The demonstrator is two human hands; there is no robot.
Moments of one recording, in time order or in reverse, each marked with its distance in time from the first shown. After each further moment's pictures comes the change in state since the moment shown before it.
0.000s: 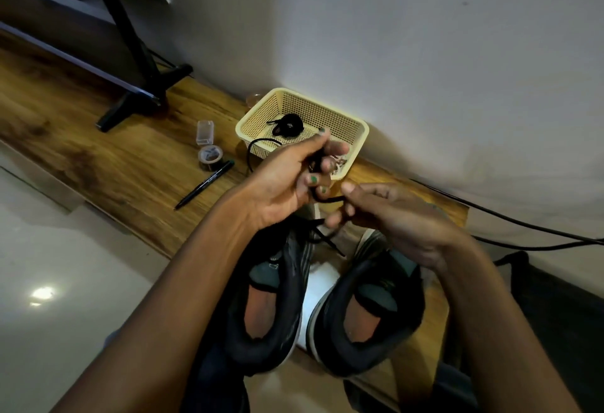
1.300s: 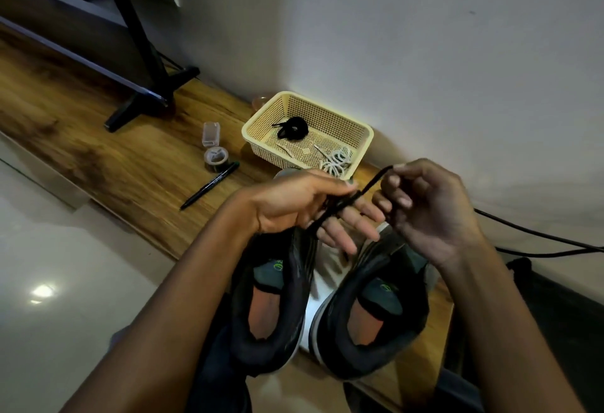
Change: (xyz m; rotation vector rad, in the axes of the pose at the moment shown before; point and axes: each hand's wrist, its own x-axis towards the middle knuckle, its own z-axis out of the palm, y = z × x) left_hand -0.006 -0.002 -0.010 0.395 -0.379 -0.231; right_hand -0.005 -0.014 -0.006 0.587 0.217 -0.046
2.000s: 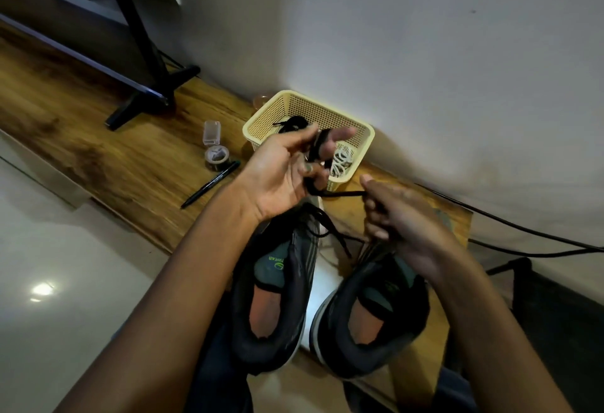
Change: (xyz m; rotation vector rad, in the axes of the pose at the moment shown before) left_hand -0.001 0.011 -0.009 -0.631 0.229 0.247; right_hand 0.002 0.023 0.001 -0.467 0.050 0.017
